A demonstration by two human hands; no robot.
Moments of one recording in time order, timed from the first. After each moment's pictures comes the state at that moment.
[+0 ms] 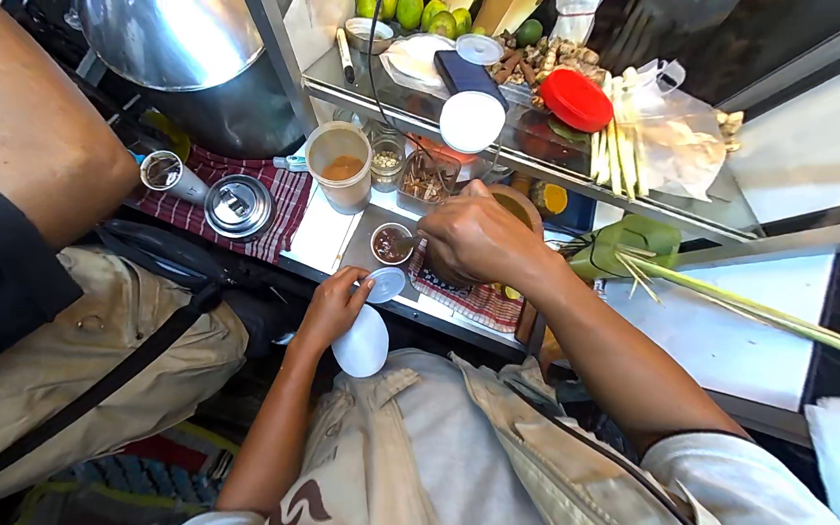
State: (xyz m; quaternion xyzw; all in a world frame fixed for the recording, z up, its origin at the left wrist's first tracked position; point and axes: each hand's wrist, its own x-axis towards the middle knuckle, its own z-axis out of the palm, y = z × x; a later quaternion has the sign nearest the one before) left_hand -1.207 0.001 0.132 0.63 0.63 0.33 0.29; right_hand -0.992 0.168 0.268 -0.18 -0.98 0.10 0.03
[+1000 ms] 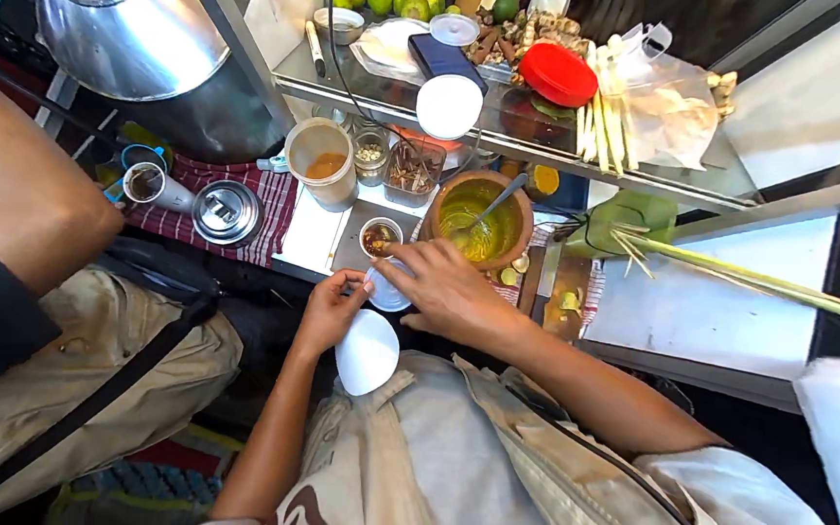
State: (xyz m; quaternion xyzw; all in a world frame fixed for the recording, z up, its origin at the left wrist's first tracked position) left_hand -1.192 -0.006 0.167 0.44 0.60 0.42 0.51; right_hand -0.989 0.083 0.251 -0.24 -0.96 0.11 0.00
